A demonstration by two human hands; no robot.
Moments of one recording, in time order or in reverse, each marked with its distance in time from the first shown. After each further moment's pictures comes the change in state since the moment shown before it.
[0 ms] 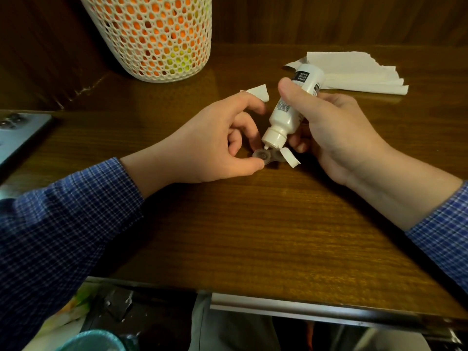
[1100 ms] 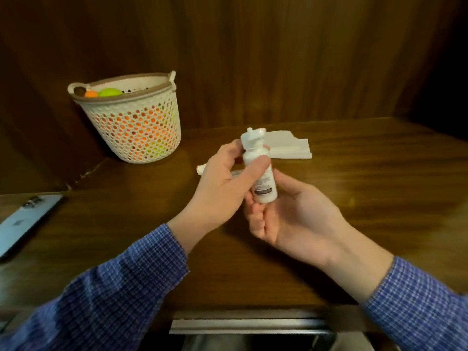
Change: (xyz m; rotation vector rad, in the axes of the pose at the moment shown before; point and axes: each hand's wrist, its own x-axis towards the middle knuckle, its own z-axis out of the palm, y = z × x) left_hand 0.033 0.122 0.058 -0.400 0.355 0.062; right_hand -0.088 -0.034 -0.078 0.903 -0.521 0.436
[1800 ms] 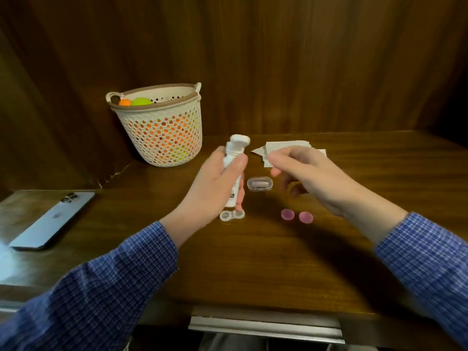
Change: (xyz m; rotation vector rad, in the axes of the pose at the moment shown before) left_hand -0.002 -0.006 -0.049 -0.019 -0.007 -0.136; right_hand 0.025 -0.052 0.019 -1.274 0.331 -0.448
